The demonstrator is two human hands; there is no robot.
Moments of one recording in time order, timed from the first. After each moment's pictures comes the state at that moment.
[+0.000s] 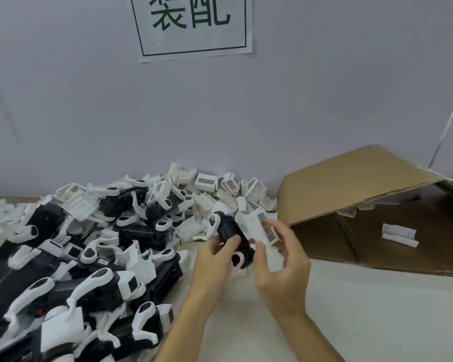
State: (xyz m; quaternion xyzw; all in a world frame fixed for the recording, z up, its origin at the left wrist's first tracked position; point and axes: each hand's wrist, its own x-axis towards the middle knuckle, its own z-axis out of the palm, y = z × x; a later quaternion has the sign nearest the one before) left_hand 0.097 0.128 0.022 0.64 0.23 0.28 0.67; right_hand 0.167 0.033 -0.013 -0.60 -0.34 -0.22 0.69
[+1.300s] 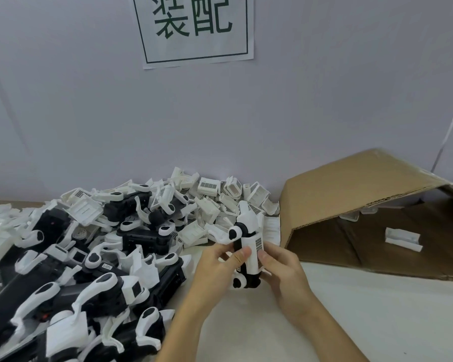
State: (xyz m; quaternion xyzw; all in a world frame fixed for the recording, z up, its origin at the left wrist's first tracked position) left_hand 0.093 0.136 0.019 0.69 0.17 0.25 0.65; right_hand 0.188 0.024 -0.012 -0.49 -0.31 0.26 0.77
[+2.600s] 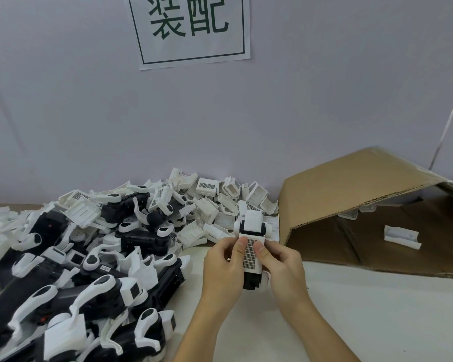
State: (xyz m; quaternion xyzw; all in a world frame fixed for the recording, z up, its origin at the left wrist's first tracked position) left_hand 0.111 0.120 0.009 0.69 0.19 0.35 0.61; right_hand 0.175 0.031 0.000 -0.54 -0.26 0.15 0.79
